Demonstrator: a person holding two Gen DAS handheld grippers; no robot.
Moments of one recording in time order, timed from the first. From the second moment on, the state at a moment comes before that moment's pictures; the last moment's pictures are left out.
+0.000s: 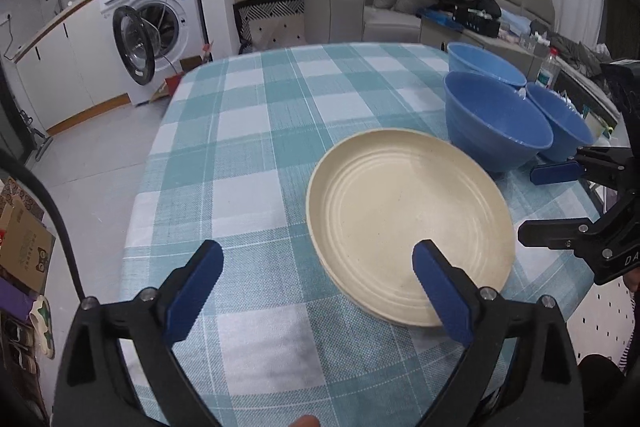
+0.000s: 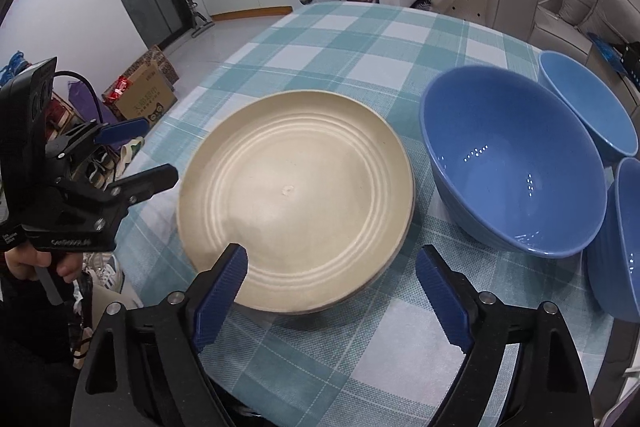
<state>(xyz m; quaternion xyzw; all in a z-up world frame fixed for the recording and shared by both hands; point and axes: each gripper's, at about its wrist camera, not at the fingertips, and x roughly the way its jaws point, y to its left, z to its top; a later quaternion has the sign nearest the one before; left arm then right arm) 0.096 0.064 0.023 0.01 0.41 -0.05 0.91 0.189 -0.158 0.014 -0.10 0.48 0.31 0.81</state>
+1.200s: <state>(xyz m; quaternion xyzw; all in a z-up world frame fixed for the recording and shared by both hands) 0.081 -0.029 0.110 0.06 0.31 -0.15 0.94 0.150 -0.267 0.121 -0.05 0.38 0.25 0.89</state>
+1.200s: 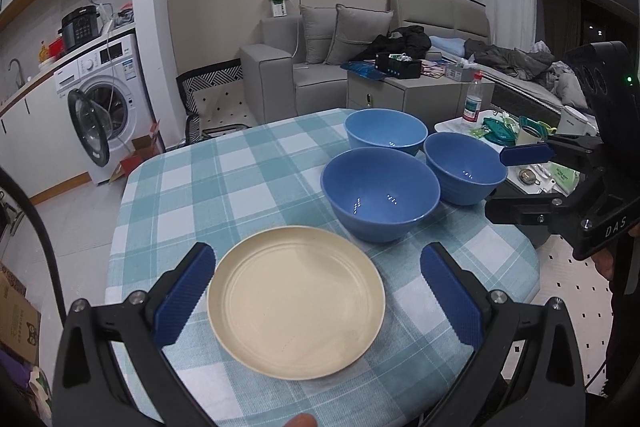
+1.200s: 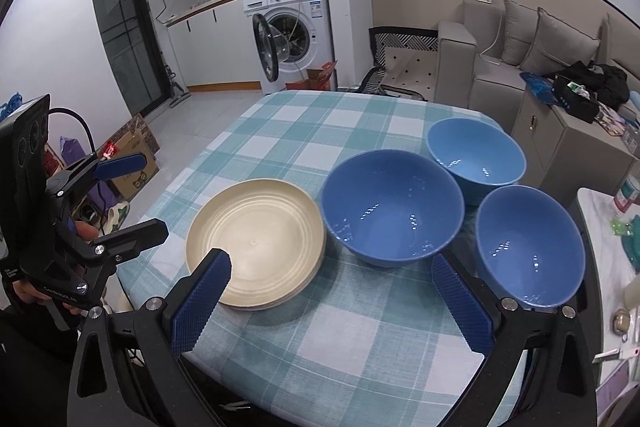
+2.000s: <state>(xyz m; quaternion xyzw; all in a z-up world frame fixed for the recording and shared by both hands) 0.152 -0.064 0.121 0.06 0.31 -0.19 0.93 0.181 -0.331 0.145 0.00 0.35 0.18 0.92</state>
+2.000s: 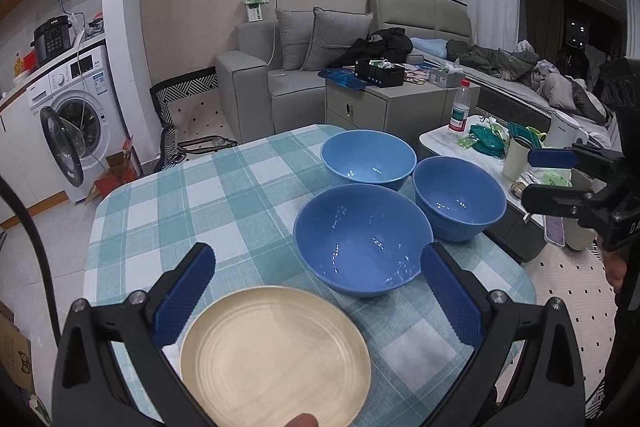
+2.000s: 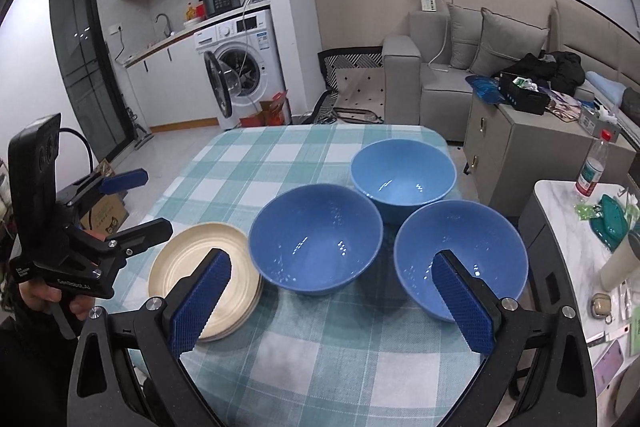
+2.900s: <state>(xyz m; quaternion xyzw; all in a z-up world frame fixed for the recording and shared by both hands) 0.225 -0.075 0.121 0.04 0.33 -0.17 0.93 0.239 -0.420 0.169 0.09 0.31 0.13 0.94</state>
